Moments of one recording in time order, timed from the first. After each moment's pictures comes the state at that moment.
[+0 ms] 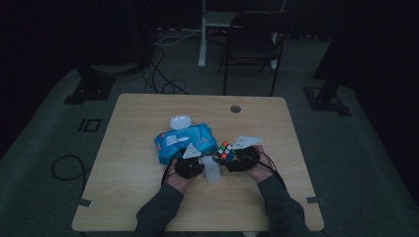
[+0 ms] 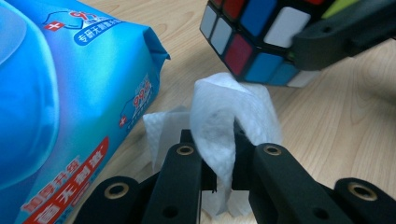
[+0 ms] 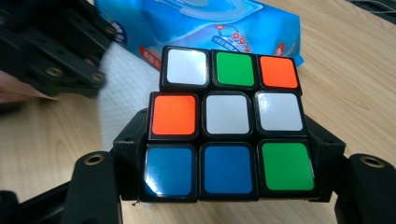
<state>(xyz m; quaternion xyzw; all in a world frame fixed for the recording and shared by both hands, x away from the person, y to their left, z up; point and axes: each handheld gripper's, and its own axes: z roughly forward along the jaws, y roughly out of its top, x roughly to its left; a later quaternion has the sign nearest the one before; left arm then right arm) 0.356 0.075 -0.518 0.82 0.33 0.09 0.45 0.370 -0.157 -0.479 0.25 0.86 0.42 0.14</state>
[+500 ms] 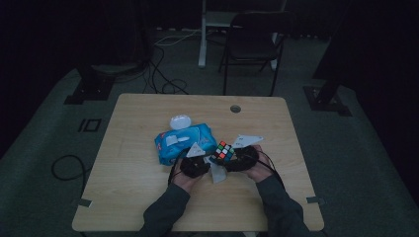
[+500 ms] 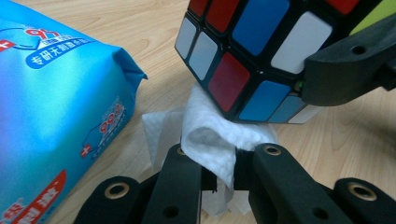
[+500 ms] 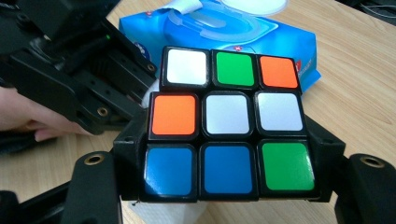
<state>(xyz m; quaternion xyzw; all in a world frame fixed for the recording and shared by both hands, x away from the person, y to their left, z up) 0.358 0.061 -0.521 0.81 0.33 0.07 0.49 0.367 -0.153 -0.470 0.25 0.85 0.45 0.12</state>
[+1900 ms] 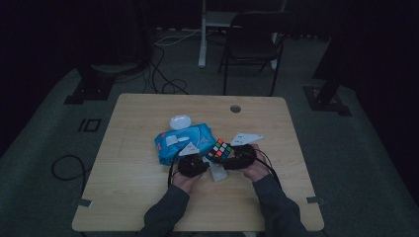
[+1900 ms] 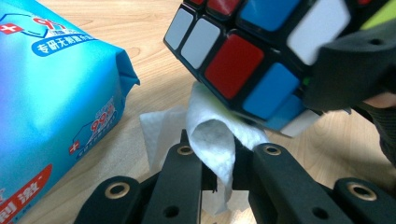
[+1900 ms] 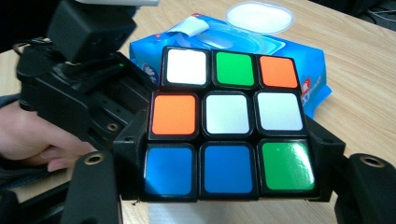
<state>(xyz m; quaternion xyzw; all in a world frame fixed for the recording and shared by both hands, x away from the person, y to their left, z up) 0.359 0.073 -0.525 0.76 0.36 0.02 0.54 0.370 -0.147 -0.467 0.26 0.83 0.48 0.10</state>
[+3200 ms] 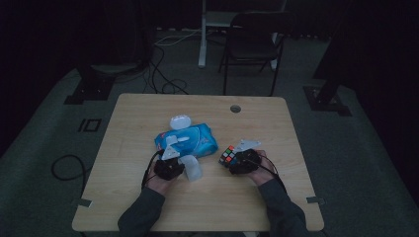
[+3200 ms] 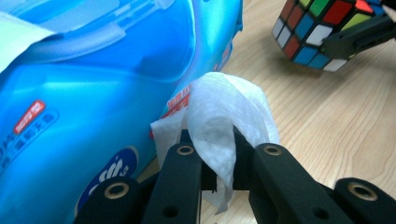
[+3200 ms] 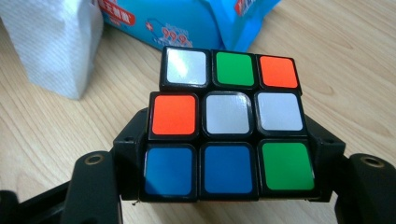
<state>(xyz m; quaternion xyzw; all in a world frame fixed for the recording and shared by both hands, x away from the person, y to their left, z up) 0.344 0.137 -0.517 0.81 0.38 0.13 0.42 0.373 -0.166 -0.507 0.31 0.87 0.36 0.16</state>
